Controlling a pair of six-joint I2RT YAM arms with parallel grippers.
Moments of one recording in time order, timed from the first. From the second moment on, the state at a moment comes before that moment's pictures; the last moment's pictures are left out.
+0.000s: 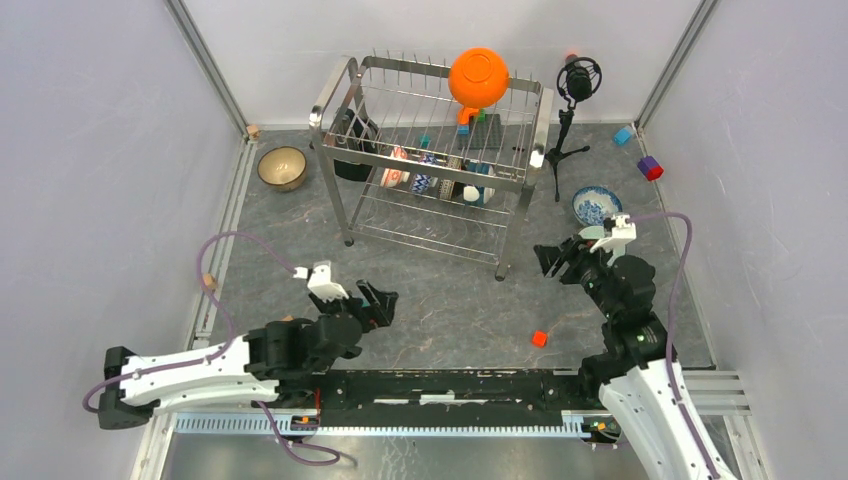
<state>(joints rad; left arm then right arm) -1.33 0.56 0.40 -0.50 -0.85 -1.16 0.20 0.47 0.44 -0.20 -0.12 0.45</state>
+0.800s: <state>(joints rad) -0.93 0.65 0.55 -0.29 -0.93 -0.51 0.31 0.37 0.19 0.25 -0.42 0.38</state>
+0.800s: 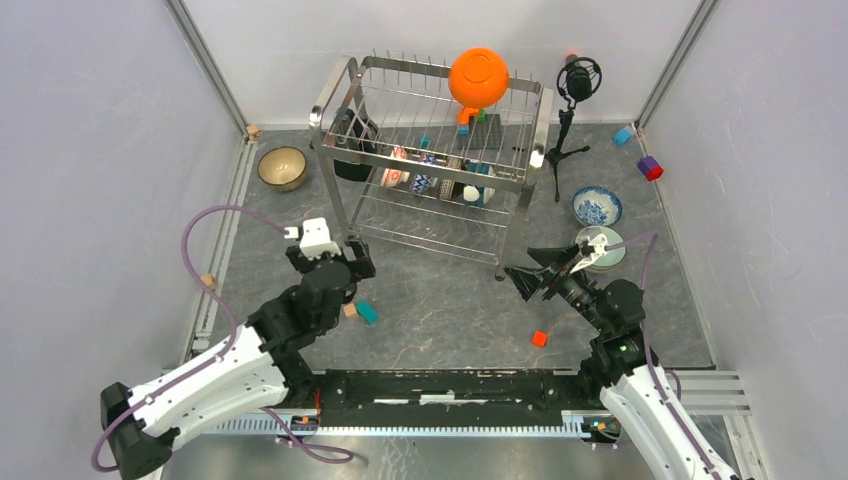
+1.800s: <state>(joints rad) -0.86 0.44 0.47 -0.32 -0.62 -0.72 0.40 0.74 0.14 0.69 -0.33 0.40</state>
